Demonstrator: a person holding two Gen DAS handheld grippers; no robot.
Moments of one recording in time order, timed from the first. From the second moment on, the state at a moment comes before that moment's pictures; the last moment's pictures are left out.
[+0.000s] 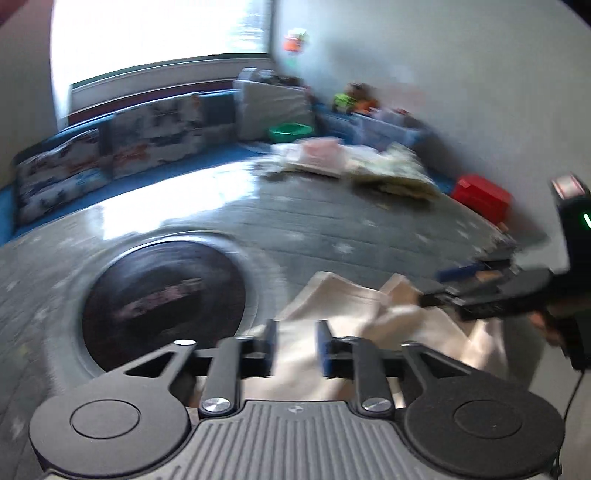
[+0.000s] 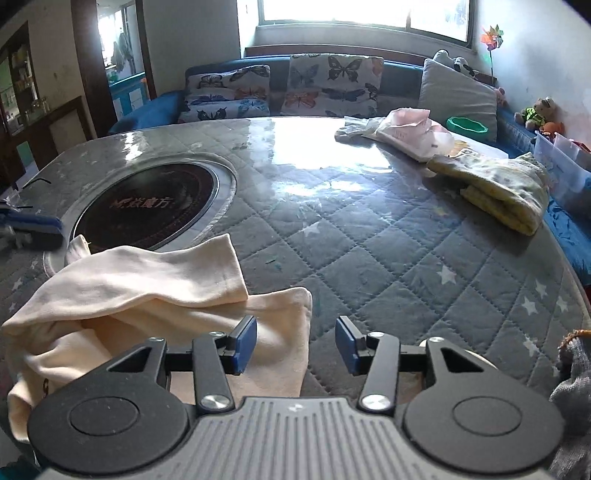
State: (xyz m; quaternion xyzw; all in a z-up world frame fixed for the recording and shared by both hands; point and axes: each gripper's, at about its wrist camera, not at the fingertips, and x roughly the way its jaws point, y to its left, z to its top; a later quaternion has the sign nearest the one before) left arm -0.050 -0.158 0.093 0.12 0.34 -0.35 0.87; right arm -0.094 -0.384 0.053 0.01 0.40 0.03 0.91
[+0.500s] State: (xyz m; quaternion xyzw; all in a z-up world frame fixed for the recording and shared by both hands) left arm -0.039 -0.179 0.067 0.13 0.34 -0.33 0.87; right arm -0.084 -0.382 0.046 0.01 0.41 0.03 0.91
